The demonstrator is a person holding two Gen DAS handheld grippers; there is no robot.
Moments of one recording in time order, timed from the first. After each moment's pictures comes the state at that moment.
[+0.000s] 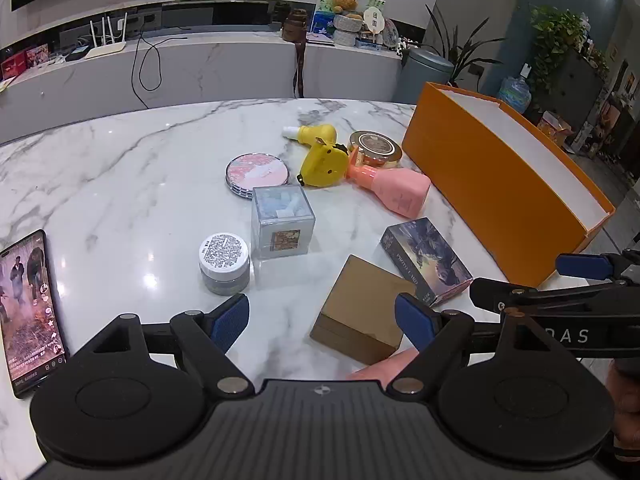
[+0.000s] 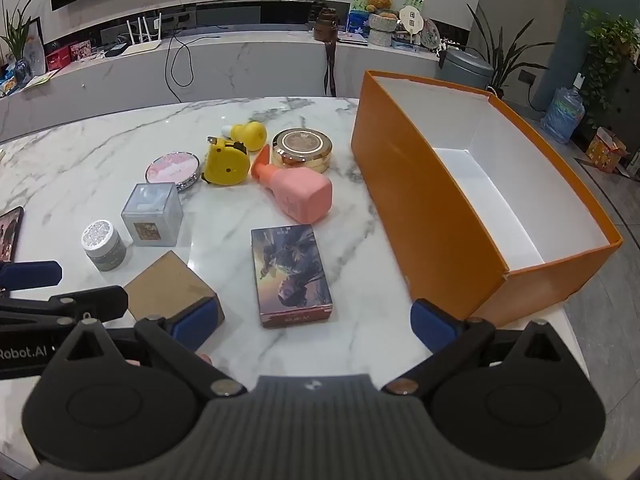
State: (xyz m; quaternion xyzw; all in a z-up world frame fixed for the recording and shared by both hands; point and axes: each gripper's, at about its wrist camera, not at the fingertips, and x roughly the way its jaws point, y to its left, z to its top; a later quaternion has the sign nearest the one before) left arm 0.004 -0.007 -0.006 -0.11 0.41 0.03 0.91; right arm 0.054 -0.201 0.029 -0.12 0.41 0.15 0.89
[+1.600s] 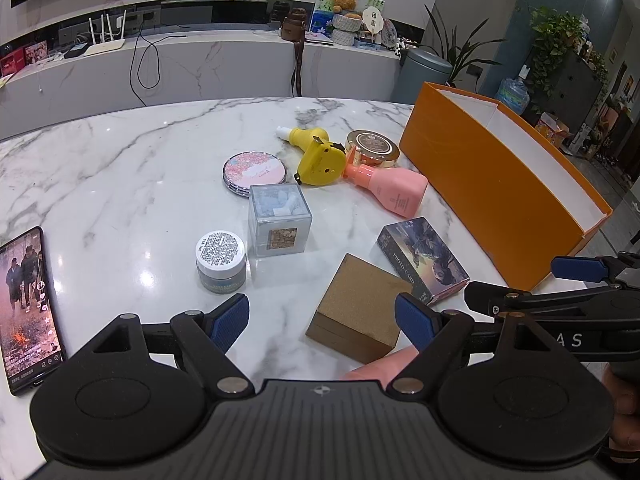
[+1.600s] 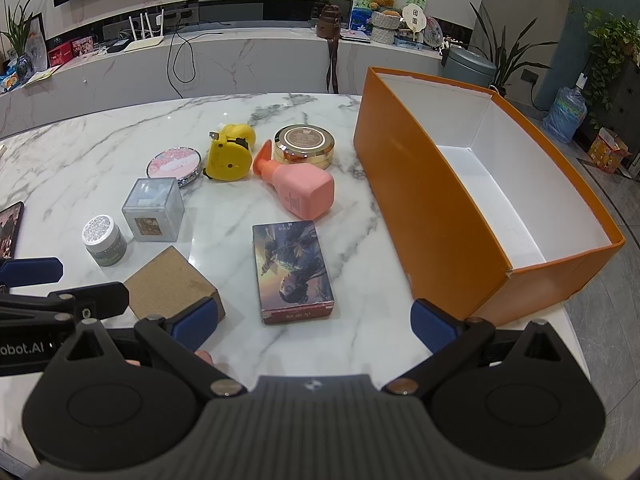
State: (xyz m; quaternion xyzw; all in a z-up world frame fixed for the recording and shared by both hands) left arm 0.005 -0.006 -0.007 -0.11 0.41 0.03 0.91; right arm 0.054 -0.200 0.028 -0.12 0.41 0.16 0.89
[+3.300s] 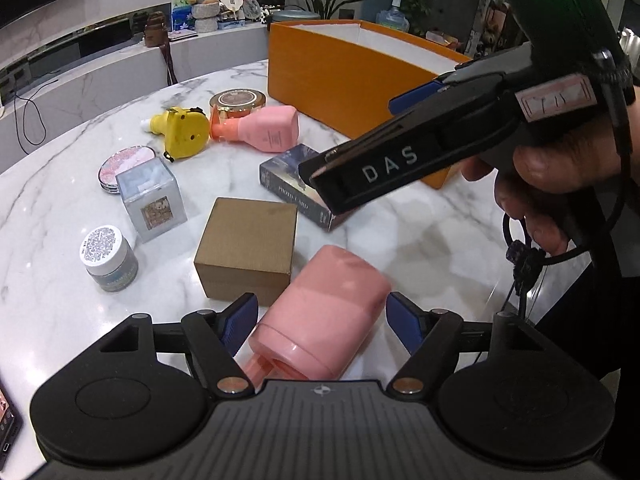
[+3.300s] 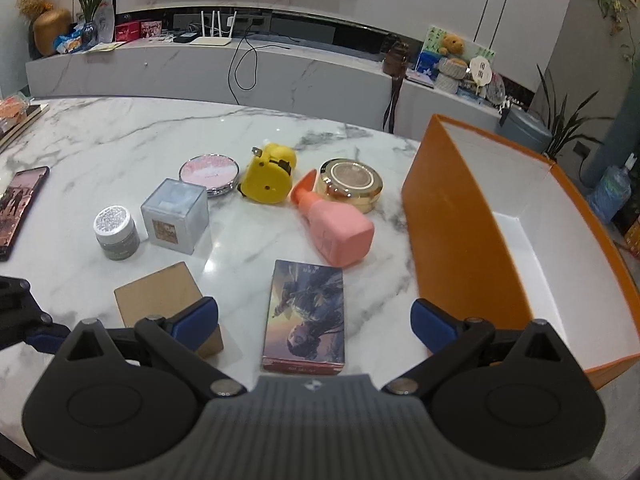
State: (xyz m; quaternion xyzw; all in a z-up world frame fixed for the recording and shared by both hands) left arm -0.011 -0.060 -0.040 0.02 0.42 -0.15 0.89; right arm 0.081 -0.186 0.014 -0.19 0.36 0.25 0.88
